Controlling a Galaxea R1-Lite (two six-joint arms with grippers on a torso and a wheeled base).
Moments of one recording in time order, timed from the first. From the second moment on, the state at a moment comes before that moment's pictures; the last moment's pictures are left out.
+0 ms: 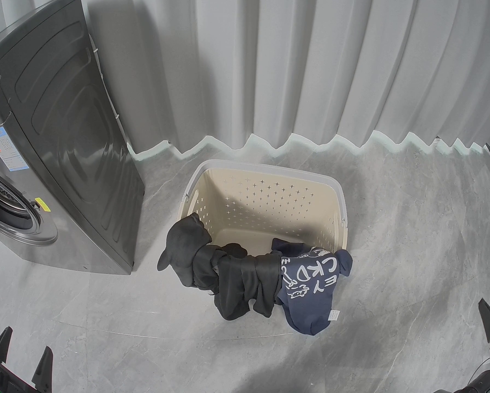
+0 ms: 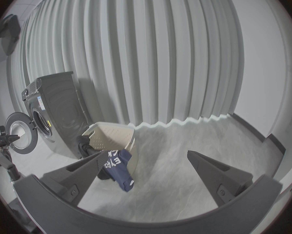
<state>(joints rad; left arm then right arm) 0.00 0.02 -0.02 0.01 0.00 -0.04 0.04 0.28 -0.17 -0.07 0.01 0.05</state>
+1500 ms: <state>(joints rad) 0.00 0.02 -0.02 0.01 0.01 -0.04 0.47 1.64 -0.34 -0.64 -0.05 0.26</state>
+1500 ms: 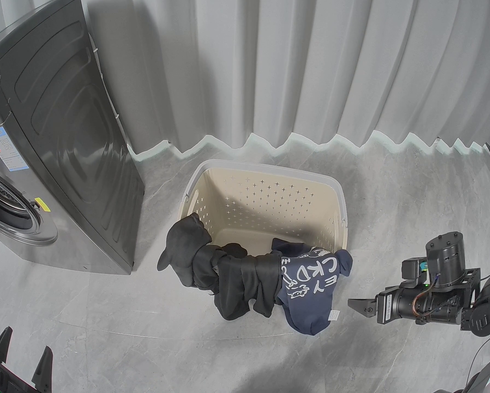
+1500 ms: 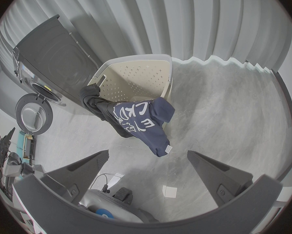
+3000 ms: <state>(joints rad) 0.00 0.02 -0.02 0.01 0.01 -0.04 0.52 2.09 -0.72 -0.63 -0.11 0.31</state>
